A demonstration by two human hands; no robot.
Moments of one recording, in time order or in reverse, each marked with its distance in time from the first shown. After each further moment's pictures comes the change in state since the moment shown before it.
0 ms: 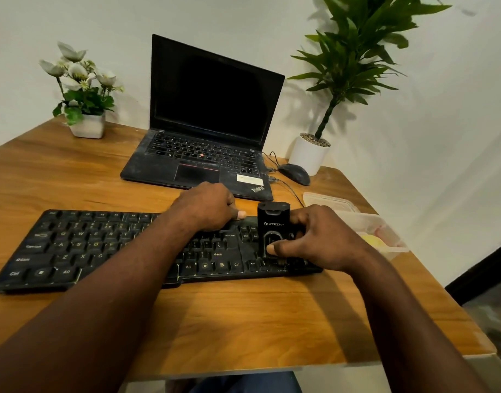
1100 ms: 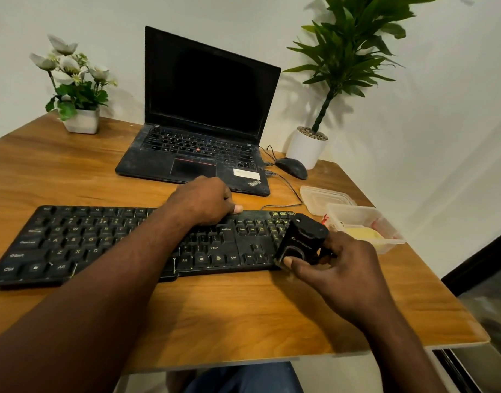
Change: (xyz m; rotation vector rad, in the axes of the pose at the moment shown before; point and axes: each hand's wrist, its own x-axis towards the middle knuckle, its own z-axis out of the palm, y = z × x) left_hand 0.001 -0.001 0.001 -0.005 0.005 -0.005; right_hand -0.071 0.013 0.033 0.030 0.399 0.072
